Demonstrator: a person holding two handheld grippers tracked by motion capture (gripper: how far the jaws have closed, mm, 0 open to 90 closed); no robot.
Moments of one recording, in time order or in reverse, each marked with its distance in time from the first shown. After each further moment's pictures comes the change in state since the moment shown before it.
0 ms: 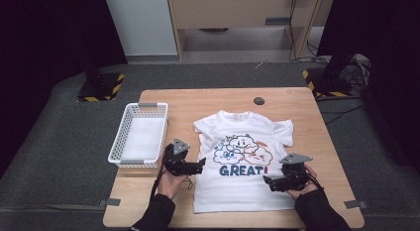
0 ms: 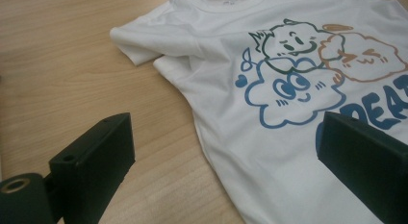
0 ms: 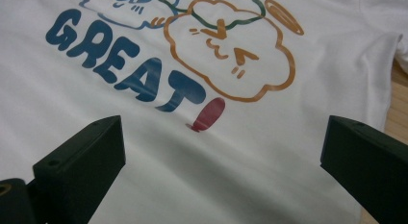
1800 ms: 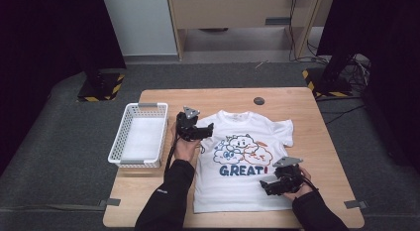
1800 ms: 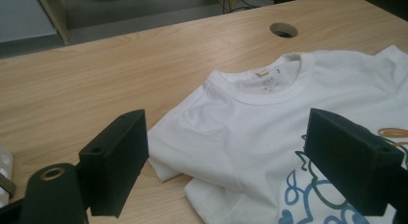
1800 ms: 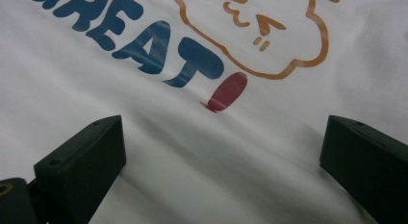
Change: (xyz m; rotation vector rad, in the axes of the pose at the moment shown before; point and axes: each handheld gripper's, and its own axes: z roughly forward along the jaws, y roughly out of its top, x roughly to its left) left arm 0.022 0.079 0.062 -0.074 0.095 -0.056; right arm 0.010 -0.005 0.016 0.093 -0.009 -0.038
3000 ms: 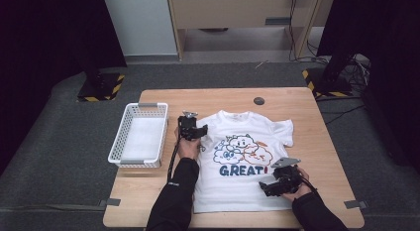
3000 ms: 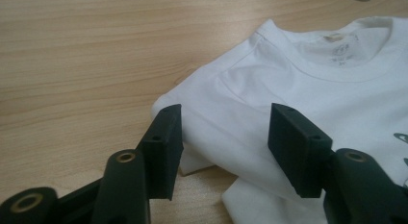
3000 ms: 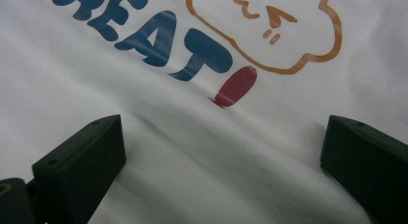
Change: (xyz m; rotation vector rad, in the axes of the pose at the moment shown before) left arm 0.027 -0.033 0.061 0.106 0.035 -0.147; right arm 0.003 -0.001 0.004 0.023 0.006 -0.015
